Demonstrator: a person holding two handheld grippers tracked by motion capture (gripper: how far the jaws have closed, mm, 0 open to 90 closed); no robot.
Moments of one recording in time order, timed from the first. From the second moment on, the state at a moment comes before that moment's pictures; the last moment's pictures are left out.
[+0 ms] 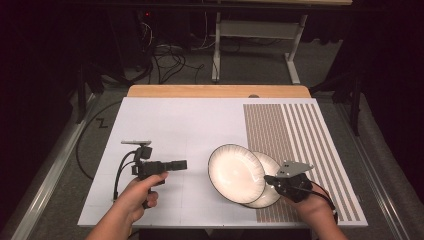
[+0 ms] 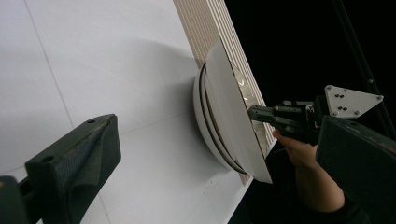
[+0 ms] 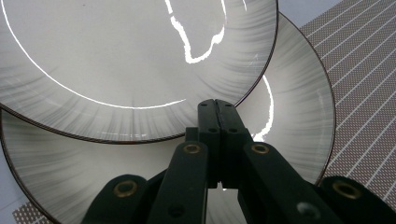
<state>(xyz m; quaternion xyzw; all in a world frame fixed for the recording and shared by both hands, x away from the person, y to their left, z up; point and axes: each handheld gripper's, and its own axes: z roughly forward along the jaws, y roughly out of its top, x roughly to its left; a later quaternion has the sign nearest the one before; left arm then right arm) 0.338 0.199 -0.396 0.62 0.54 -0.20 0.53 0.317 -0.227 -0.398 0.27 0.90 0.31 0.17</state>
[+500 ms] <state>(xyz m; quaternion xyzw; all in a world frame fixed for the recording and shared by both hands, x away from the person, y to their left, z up) 0.345 0.177 -0.400 0.62 0.55 -0.24 0.51 0.316 -0.227 -0.398 0.27 0.90 0.31 0.17</state>
